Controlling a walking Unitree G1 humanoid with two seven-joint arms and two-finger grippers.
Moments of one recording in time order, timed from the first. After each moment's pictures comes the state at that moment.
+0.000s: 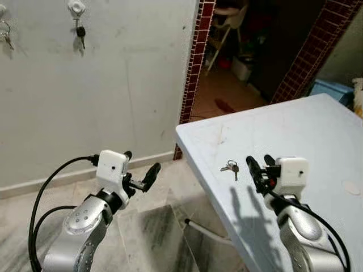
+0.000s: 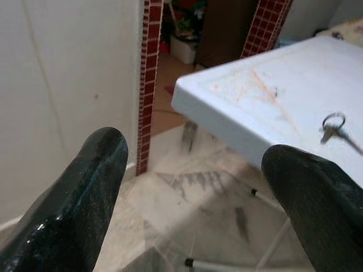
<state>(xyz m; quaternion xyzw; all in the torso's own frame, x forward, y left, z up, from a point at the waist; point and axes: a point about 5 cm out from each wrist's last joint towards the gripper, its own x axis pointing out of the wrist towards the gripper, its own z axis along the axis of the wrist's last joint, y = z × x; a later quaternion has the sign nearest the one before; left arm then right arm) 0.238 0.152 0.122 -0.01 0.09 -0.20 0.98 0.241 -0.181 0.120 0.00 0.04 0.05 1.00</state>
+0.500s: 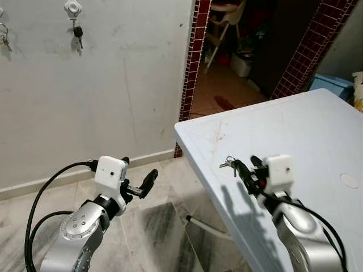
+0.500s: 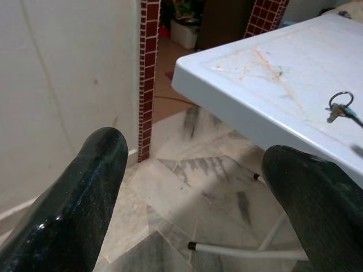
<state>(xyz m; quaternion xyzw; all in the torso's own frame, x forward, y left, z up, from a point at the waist) 0.237 0.153 0.119 -0.01 0.10 -0.20 0.97 0.271 -0.160 0.114 -0.01 0.06 0.12 0.99</state>
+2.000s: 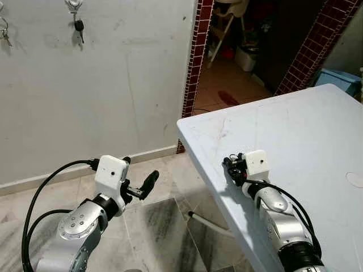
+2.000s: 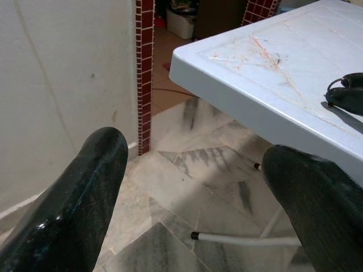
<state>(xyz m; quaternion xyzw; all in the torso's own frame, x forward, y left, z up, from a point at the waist) 0.233 0.153 0.123 0.01 0.10 -0.22 0.97 0.309 -0.162 0.062 -0.06 0.09 0.13 0.99</state>
